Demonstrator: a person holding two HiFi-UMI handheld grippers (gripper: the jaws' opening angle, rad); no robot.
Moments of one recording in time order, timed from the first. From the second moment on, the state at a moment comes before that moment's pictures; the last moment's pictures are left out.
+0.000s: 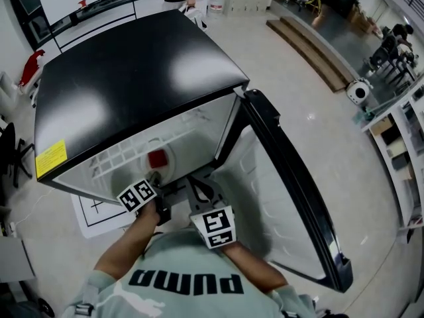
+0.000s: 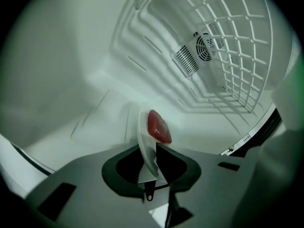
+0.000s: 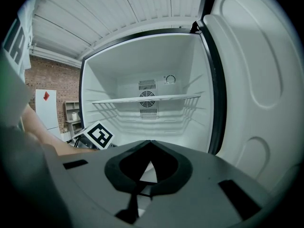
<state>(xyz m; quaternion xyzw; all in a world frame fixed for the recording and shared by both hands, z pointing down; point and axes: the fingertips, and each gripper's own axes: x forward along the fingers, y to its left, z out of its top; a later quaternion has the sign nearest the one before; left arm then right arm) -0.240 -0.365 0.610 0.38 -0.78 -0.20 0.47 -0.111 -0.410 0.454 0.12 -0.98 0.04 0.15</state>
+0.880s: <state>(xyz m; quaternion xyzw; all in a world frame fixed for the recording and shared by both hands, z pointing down) -0.247 -0.353 0.615 0.40 -0.83 0.03 0.38 -0.115 -0.397 0.456 0.11 -0.98 0.04 0.15</state>
